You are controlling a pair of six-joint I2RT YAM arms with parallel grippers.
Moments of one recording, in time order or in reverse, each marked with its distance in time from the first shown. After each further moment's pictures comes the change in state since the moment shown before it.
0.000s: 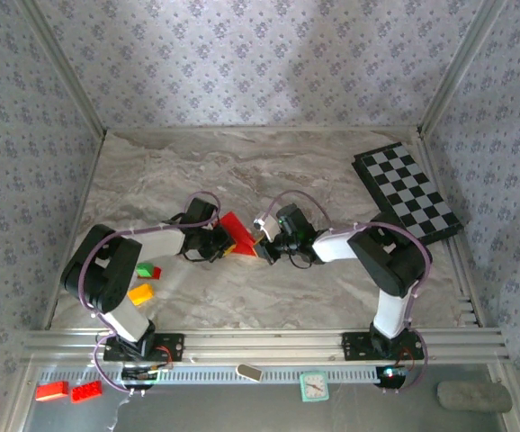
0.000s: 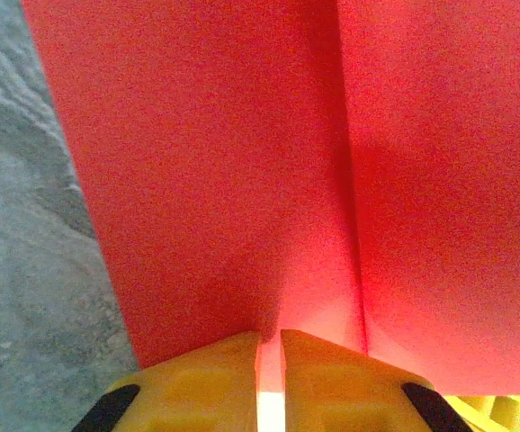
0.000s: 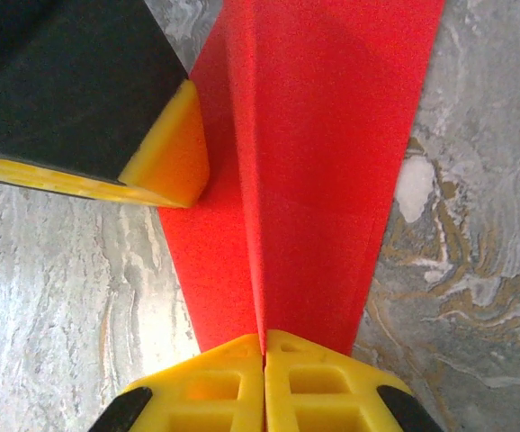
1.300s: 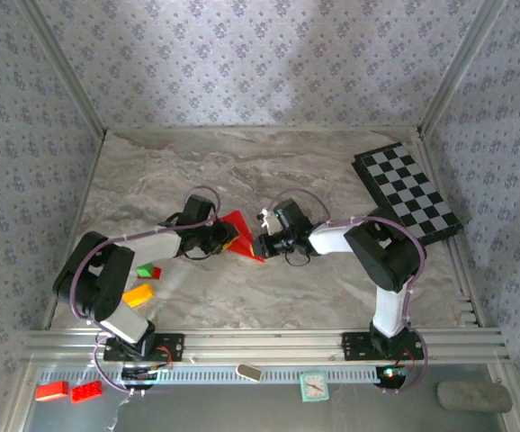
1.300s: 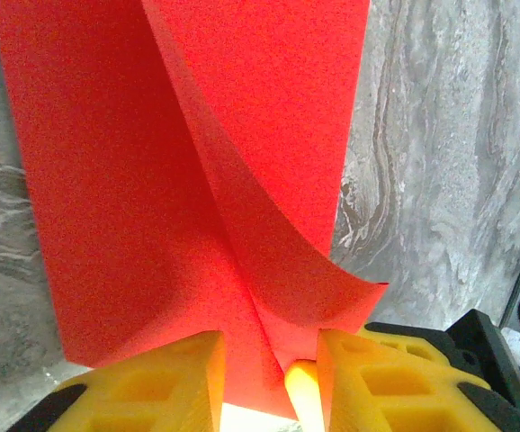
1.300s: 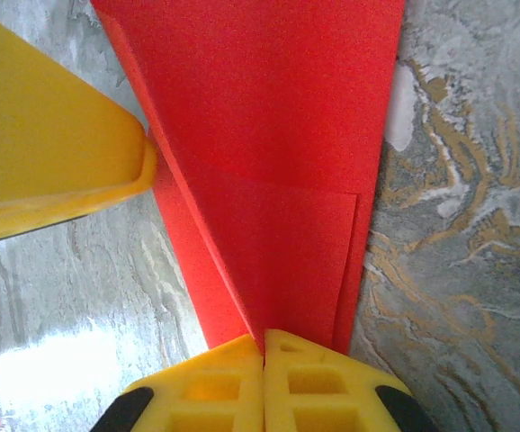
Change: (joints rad) left arm -0.003 -0.057 -0.025 0.098 -0.006 0.075; right arm -0.018 0.043 0.092 -0.144 -0.109 0.407
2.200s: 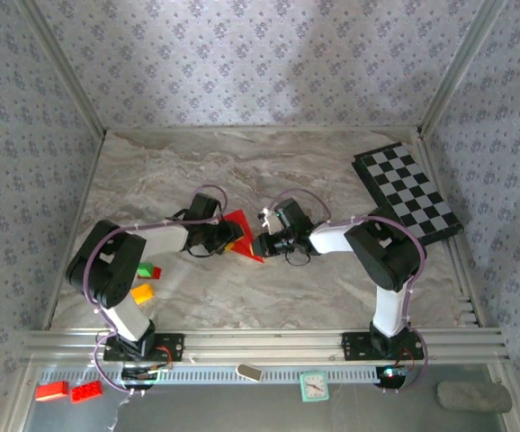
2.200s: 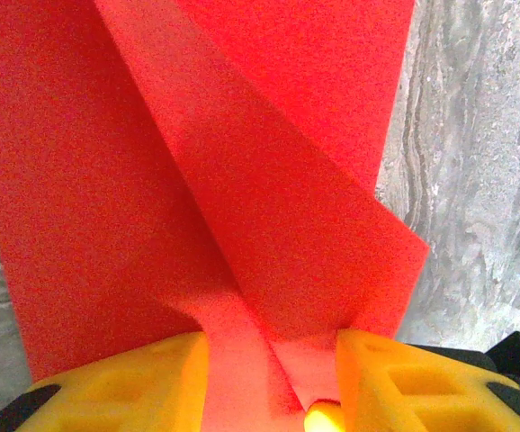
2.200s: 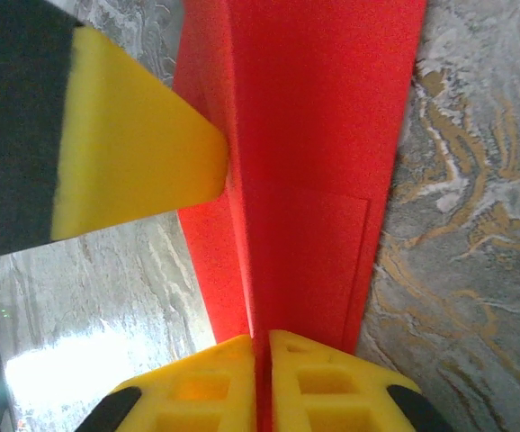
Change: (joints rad) left arm -0.006 0.104 0.071 -0.033 0.023 0.056; right arm -0.011 0.002 0.000 0.002 -0.023 0.031
